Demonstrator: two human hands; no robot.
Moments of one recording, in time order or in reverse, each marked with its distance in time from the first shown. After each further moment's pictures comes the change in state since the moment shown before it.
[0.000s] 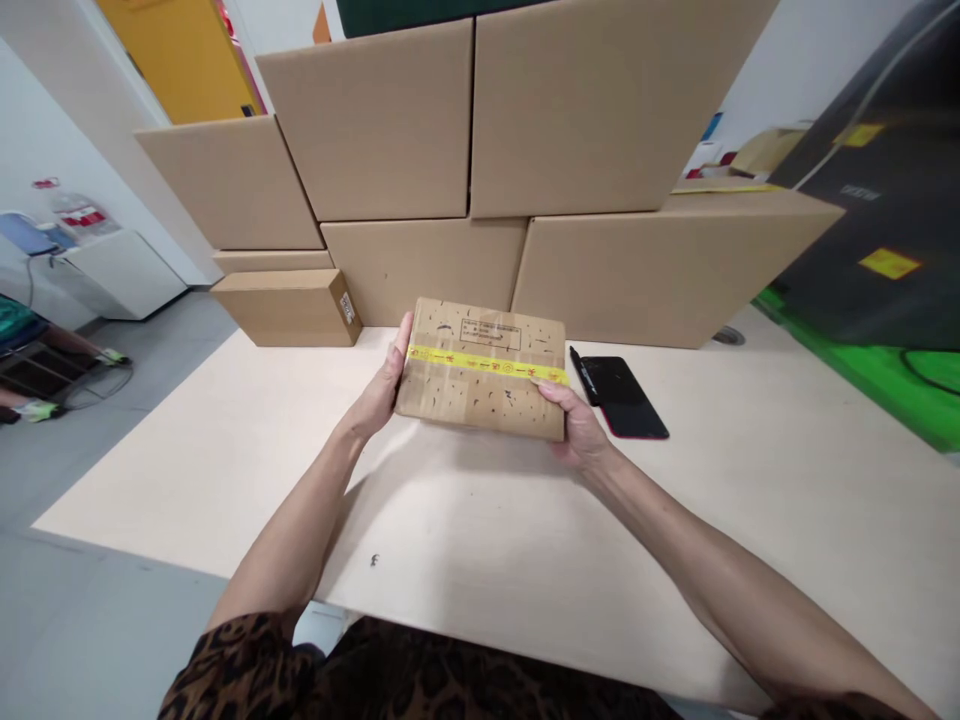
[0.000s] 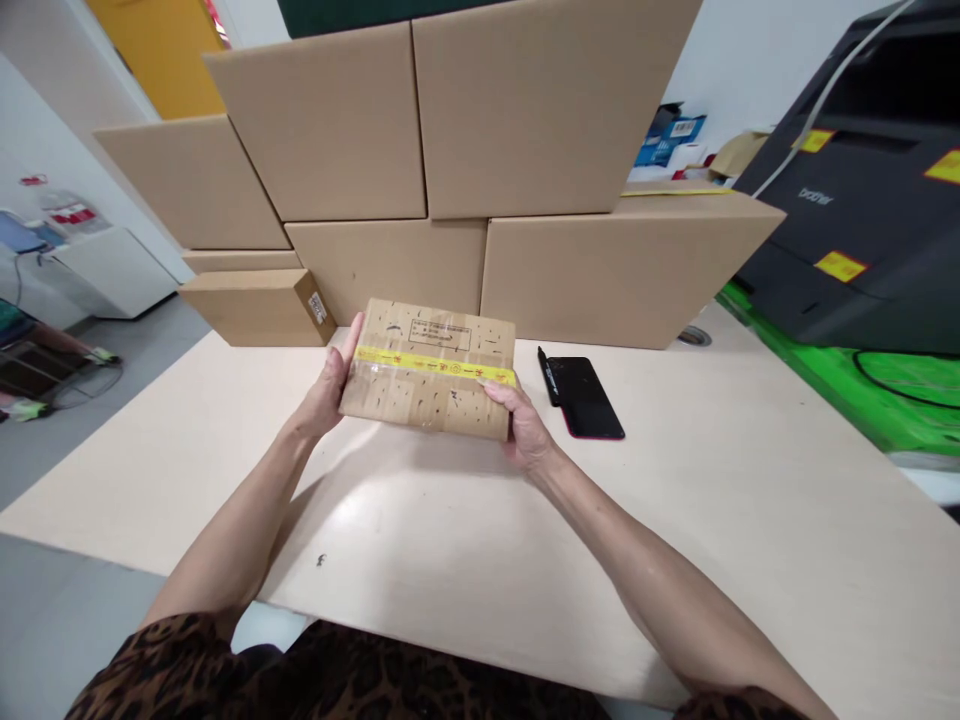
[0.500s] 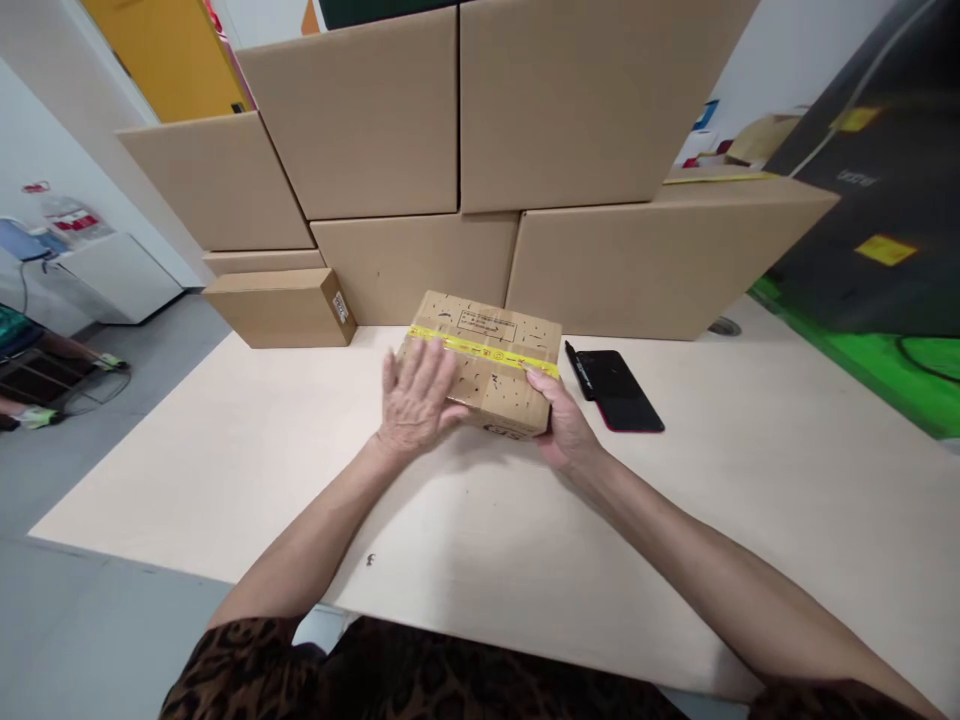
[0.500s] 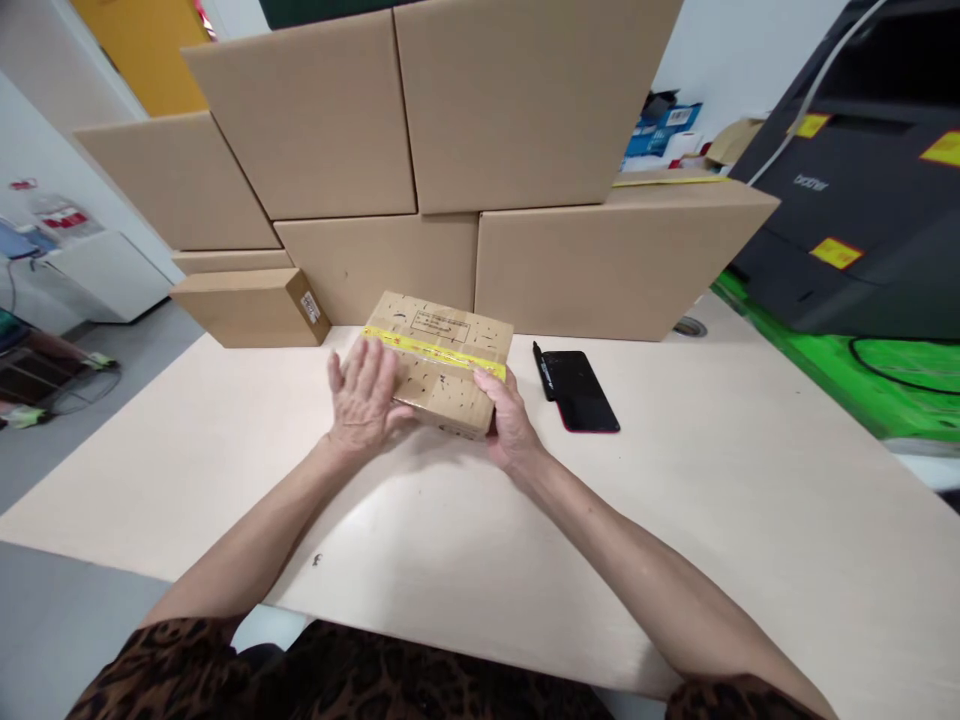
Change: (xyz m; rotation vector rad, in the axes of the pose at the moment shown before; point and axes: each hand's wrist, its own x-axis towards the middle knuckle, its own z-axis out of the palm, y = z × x) left_hand -0.008 -0.031 0.043 1.296 0.341 0.873; right_hand -0.007 0.002 0.022 0.117 0.123 -0.024
